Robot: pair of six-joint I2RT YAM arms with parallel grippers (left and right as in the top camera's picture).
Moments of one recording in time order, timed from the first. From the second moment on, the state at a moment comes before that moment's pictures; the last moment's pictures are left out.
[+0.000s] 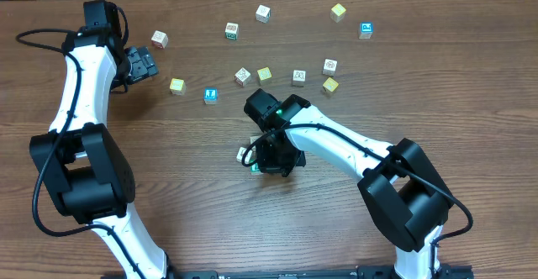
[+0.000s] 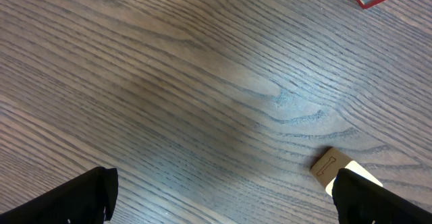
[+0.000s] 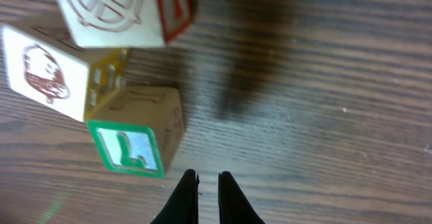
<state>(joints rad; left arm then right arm) 0.18 2.06 1.74 -0.92 -0.14 -0.31 0.75 2.01 1.43 -1.00 -0.21 0.64</state>
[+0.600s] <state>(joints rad) 0.18 2.06 1.74 -0.92 -0.14 -0.31 0.54 2.01 1.45 -1.07 -0.06 0.64</state>
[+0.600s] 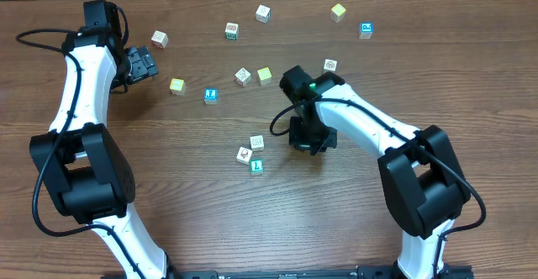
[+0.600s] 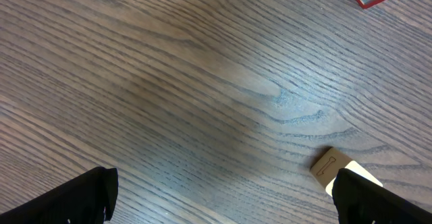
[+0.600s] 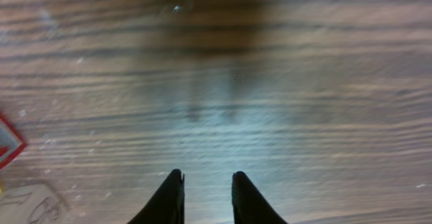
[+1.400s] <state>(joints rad) 0.18 2.06 1.74 -0.92 -0.14 -0.31 0.38 2.03 1.57 -1.16 0.07 0.55</state>
